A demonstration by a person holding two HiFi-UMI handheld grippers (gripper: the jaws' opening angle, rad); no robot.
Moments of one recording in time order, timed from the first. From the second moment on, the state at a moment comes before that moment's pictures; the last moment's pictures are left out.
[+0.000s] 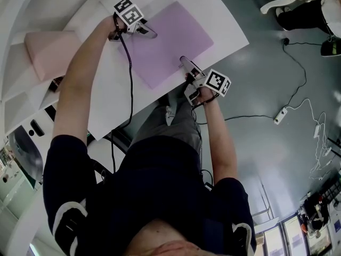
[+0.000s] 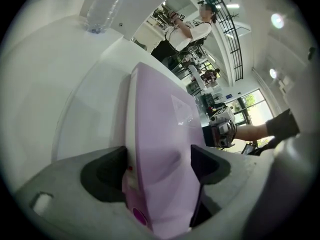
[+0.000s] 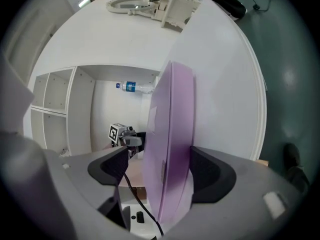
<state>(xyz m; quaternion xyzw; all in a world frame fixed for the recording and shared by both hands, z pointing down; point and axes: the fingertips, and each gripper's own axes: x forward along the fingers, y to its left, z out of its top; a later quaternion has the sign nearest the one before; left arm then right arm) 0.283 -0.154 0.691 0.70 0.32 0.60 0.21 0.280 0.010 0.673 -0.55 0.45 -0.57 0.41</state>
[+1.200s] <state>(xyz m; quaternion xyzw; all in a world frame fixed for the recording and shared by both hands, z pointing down) 0.276 -0.147 0.696 0.71 0.32 0.60 0.19 0.277 0.021 0.693 -0.58 0.41 -0.58 0.40</state>
